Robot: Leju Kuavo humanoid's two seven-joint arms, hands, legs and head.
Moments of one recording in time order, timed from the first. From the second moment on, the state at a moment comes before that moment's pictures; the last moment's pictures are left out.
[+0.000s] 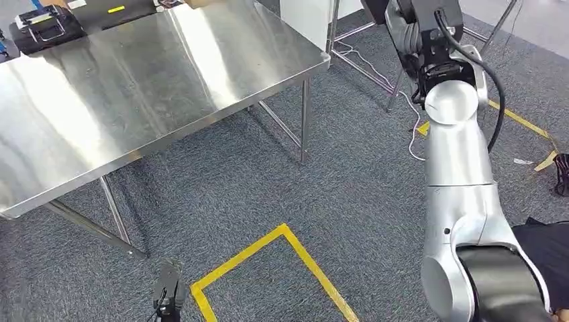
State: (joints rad) left arm -0.23 -0.17 0.31 -0.28 -0.22 0.22 -0.62; right arm -1.04 0.06 0.37 -1.04 0.62 -0.02 0.11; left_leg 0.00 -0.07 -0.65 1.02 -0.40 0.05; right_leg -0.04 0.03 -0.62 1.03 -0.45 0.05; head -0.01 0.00
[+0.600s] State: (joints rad) left arm -0.22 -0.18 0.30 -0.28 -0.22 0.23 -0.61; right arm -1.03 0.07 0.36 -1.05 0.63 -0.01 0.11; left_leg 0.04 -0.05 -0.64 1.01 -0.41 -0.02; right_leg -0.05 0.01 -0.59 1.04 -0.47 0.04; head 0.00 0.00
